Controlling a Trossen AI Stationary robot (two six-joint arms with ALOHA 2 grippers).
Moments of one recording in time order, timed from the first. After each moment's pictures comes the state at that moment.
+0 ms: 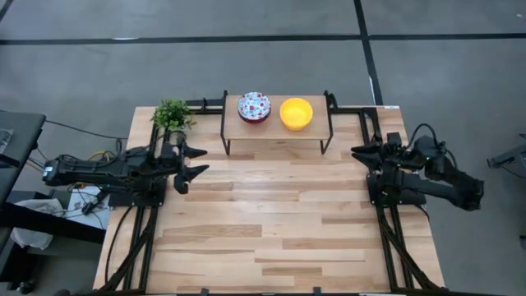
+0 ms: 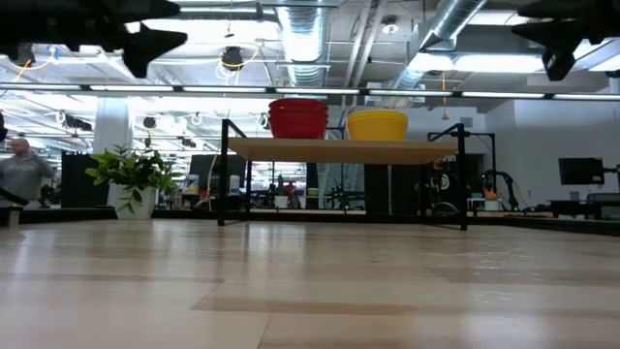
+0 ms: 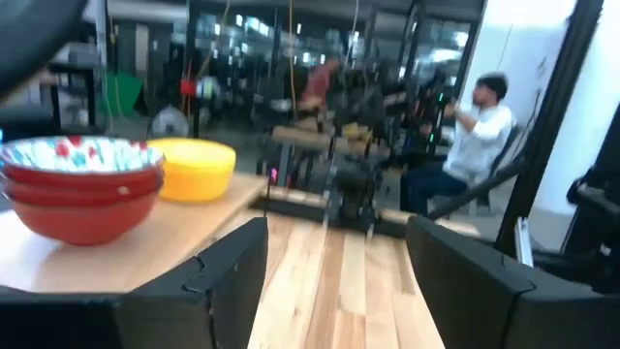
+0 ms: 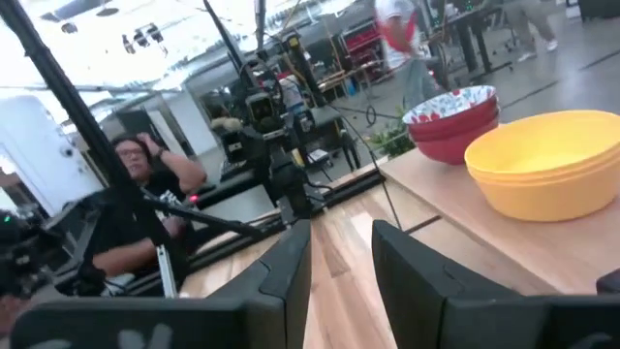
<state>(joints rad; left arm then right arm) -0.04 0.41 0.24 0.26 -0.17 -0.10 -0.26 0.00 0.45 -0.41 -0.13 0.37</state>
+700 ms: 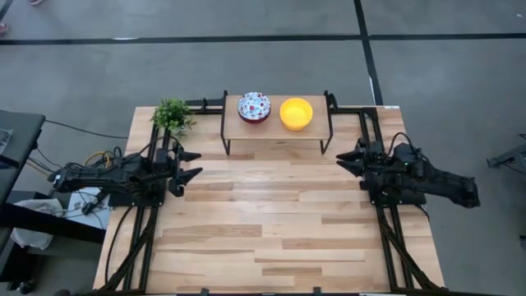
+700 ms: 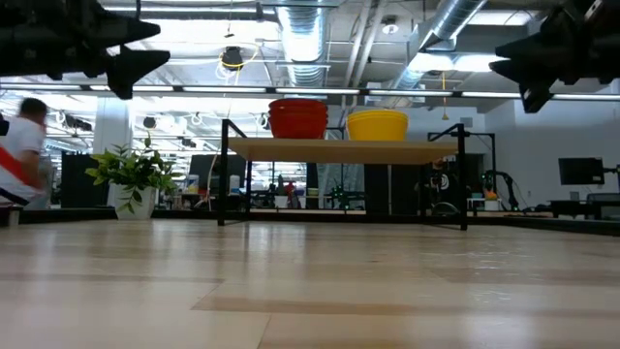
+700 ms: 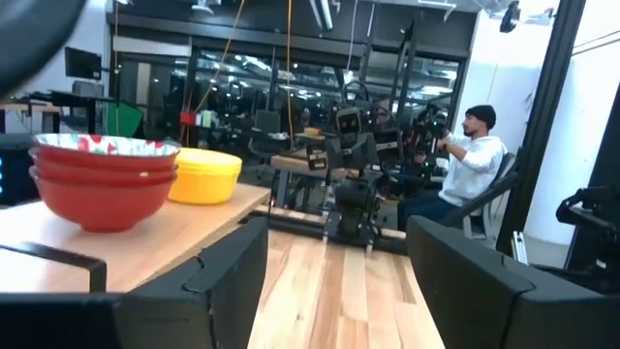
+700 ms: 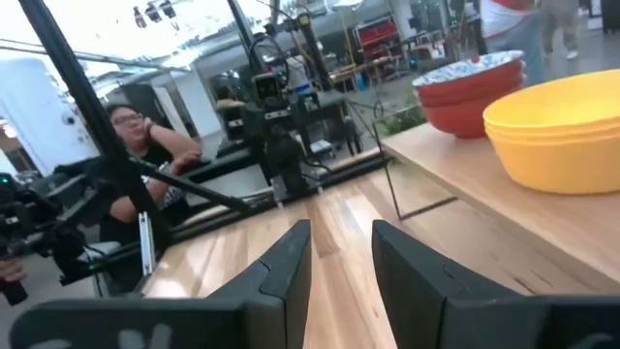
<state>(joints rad) -0.04 0.11 0.05 0.27 -0.17 -0.08 -0.22 0.00 0.21 -0.20 -0.13 0.28</state>
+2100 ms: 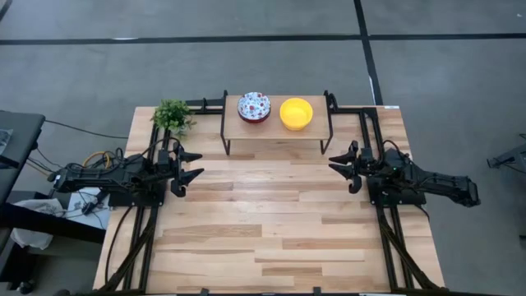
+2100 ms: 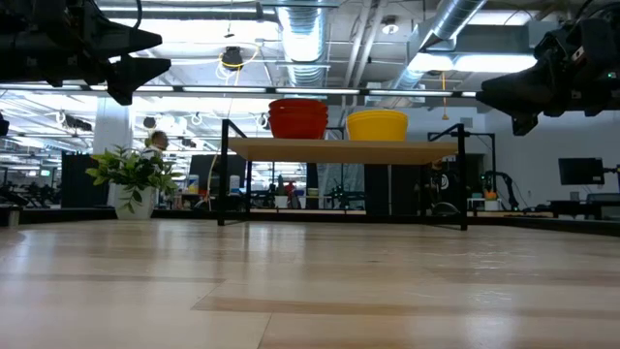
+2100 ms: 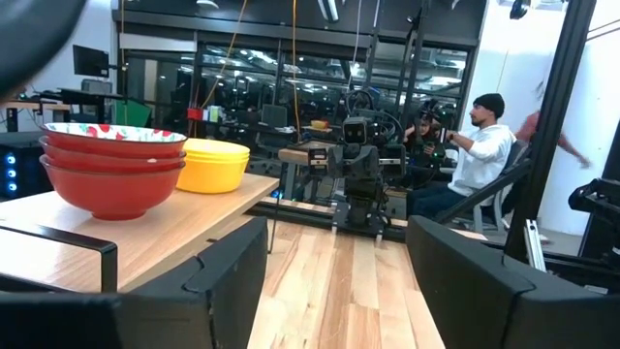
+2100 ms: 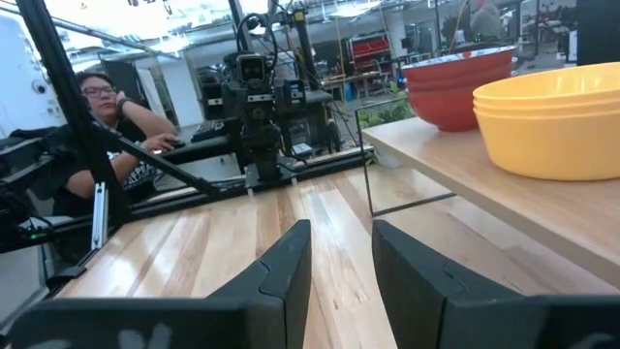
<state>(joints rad) -0.04 0.10 0.02 0.27 -0.19 -0.07 -0.20 0.00 0.01 0.02 -0.08 0.15</state>
